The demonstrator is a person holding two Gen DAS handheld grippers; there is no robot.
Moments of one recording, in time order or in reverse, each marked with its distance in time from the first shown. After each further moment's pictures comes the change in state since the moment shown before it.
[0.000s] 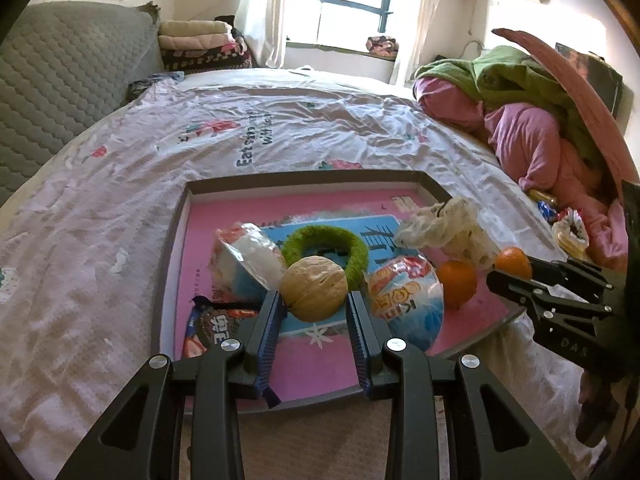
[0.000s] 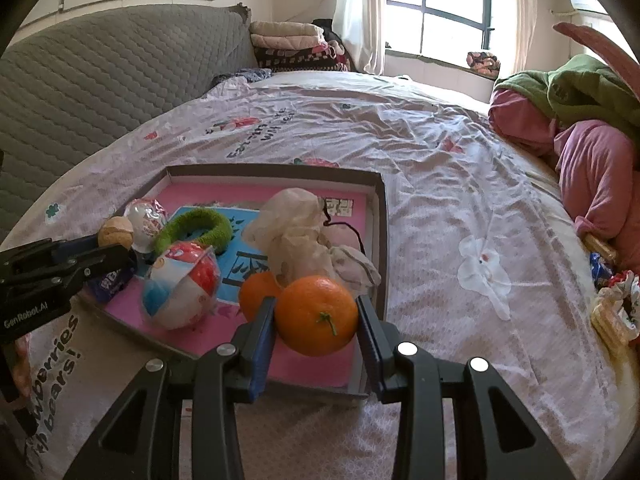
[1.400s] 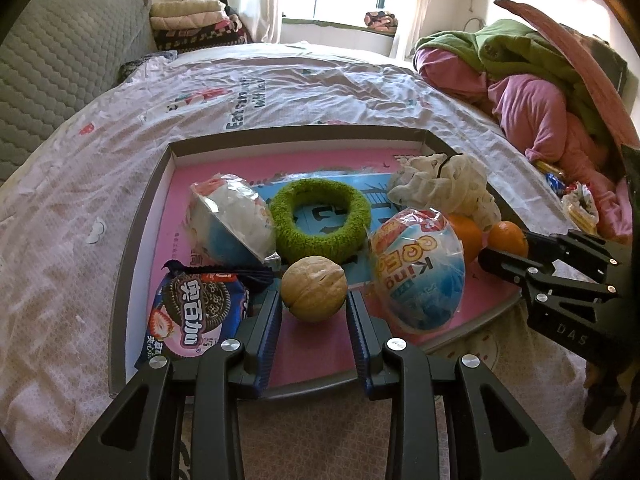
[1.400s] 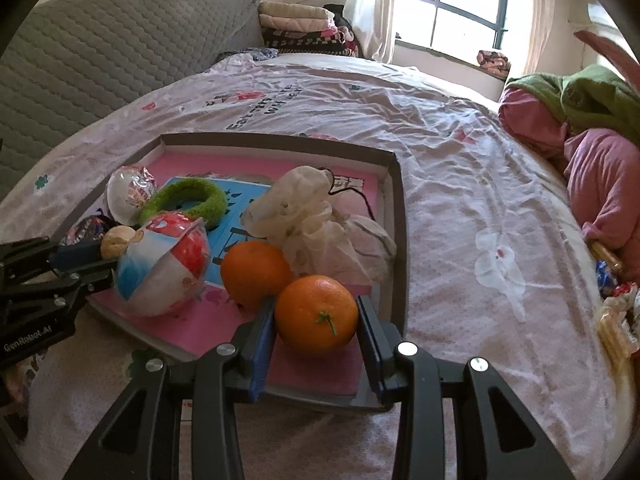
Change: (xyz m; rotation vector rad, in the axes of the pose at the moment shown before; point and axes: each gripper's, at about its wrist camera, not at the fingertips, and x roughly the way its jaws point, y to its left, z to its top) left arm 0.027 -0.004 -0.017 0.011 0.086 0.003; right arm 0.027 0.010 -0.006 -0.058 0.056 -0.019
